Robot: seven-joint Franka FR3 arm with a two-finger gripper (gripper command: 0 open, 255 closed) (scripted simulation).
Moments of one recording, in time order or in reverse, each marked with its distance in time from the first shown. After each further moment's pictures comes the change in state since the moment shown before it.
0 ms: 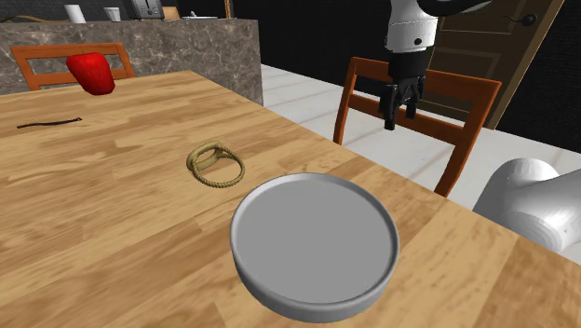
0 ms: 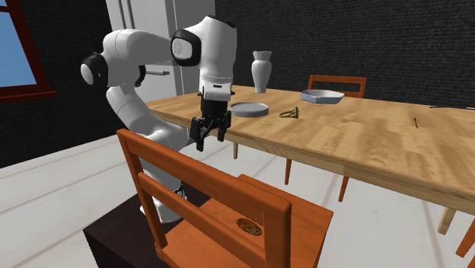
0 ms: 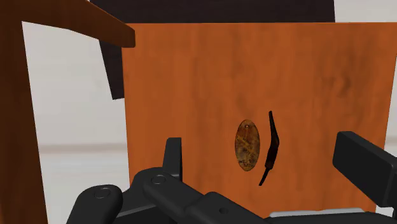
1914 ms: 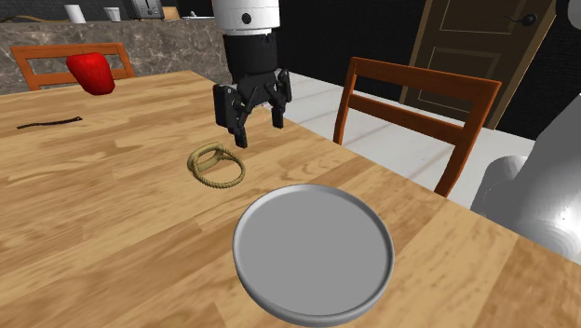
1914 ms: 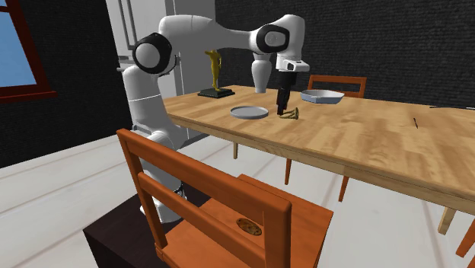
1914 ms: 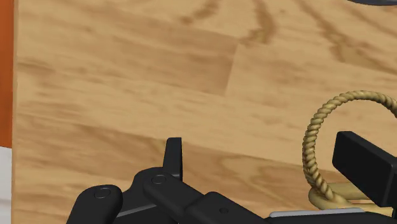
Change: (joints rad) arm 0.201 0.633 0.450 0.615 0.139 0.135 0.387
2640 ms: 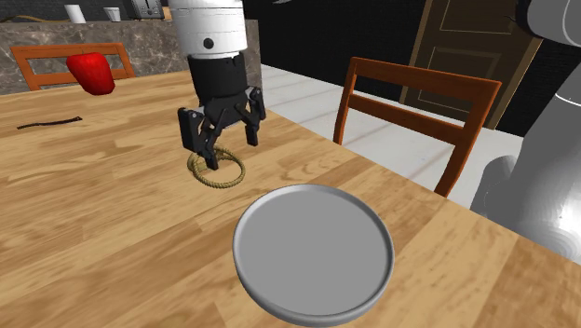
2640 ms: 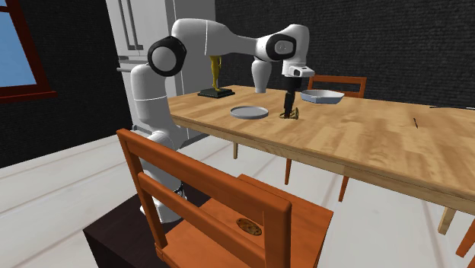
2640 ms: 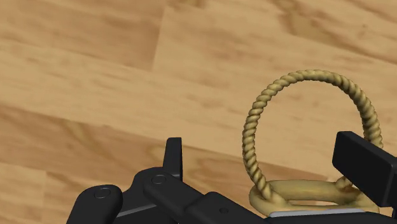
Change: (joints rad) arm 0.035 0.127 0.059 0.067 -0.049 0.067 0.065
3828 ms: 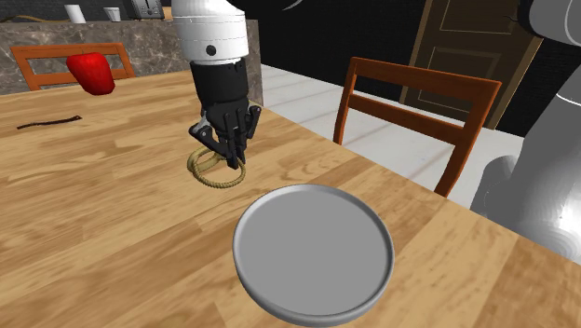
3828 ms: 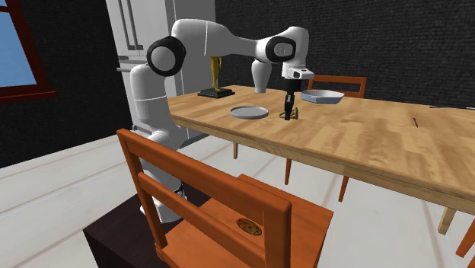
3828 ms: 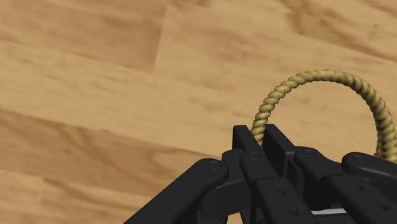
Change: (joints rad) arm -0.002 -0.007 -0.002 -0.026 0.003 0.020 -0.004
